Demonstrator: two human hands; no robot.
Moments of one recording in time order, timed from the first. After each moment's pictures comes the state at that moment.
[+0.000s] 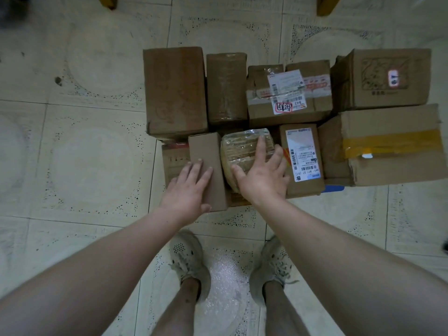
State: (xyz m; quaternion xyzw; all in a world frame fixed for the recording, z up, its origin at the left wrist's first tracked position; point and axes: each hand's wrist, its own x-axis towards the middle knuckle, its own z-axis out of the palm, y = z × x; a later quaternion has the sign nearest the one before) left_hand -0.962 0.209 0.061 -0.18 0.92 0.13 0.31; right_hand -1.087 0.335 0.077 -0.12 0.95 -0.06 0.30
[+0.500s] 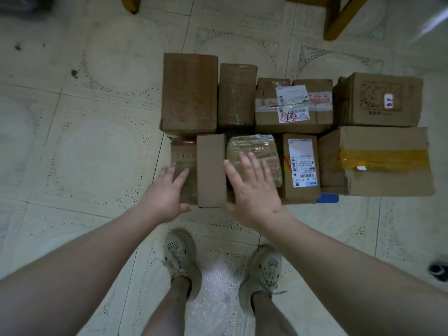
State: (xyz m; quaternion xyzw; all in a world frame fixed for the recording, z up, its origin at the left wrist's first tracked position) left_hand -0.923 0.186 0.079 -0.29 0.88 0.16 0.33; right_hand -1.061 0.351 0.109 -0.46 0.84 0.03 0.27
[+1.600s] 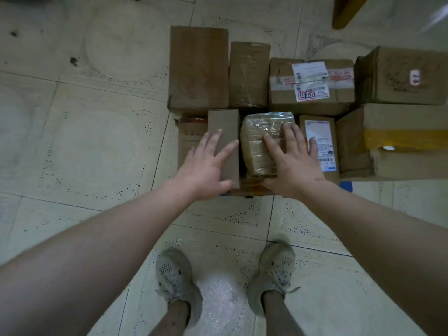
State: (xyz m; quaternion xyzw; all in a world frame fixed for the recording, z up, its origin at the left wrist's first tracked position) left_hand -0.955 0.207 0.064 -0.18 0.94 0.22 0.20; right_hand -1.098 0.373 0.079 -0.41 0.87 0.10 0.24
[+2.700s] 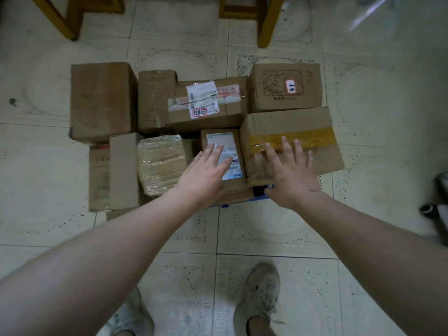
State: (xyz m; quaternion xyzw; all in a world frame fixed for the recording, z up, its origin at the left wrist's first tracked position) left_hand -1.105 0.377 0.088 -0.07 0.97 0.11 0.20; right_hand -1.212 0.555 0.105 -0.31 0.91 0.12 0.24
